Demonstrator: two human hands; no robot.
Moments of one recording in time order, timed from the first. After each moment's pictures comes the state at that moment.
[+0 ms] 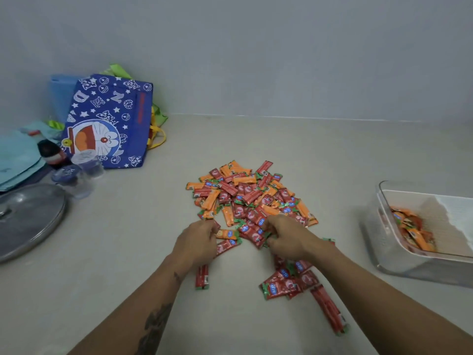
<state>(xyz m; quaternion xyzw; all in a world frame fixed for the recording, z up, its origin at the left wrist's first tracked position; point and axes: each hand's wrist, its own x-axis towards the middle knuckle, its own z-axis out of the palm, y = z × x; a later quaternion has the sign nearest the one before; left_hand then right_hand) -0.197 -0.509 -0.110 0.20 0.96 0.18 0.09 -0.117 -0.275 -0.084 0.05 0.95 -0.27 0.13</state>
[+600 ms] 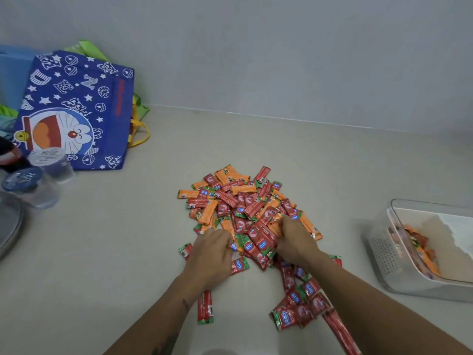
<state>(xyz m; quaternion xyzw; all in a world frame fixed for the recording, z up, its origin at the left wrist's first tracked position) -0.226 -0.497 -0.141 0.34 0.90 0.27 0.05 -0.165 -0.278 -0.112 0.26 0.94 -0.22 0.10</state>
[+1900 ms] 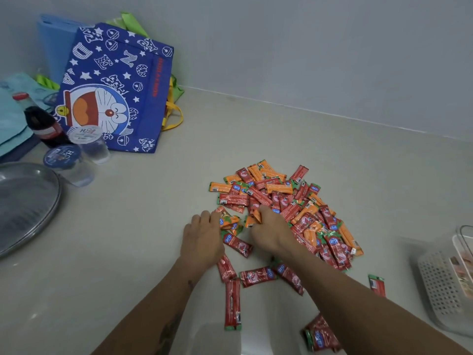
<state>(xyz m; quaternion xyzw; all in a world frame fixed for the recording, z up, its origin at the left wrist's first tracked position) -0.288 -0.542 -0.159 0.18 0.98 0.09 0.06 -0.248 -0.378 -0.102 0.17 0.90 -0.38 0.11</state>
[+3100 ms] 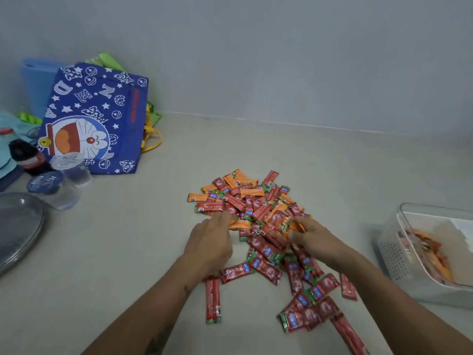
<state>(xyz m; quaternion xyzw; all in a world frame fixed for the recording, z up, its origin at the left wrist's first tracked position) -0.244 -0.502 -0.087 0.30 0.93 0.18 0.04 -0.139 -0.278 -0.044 0.22 0.85 -0.46 0.12</state>
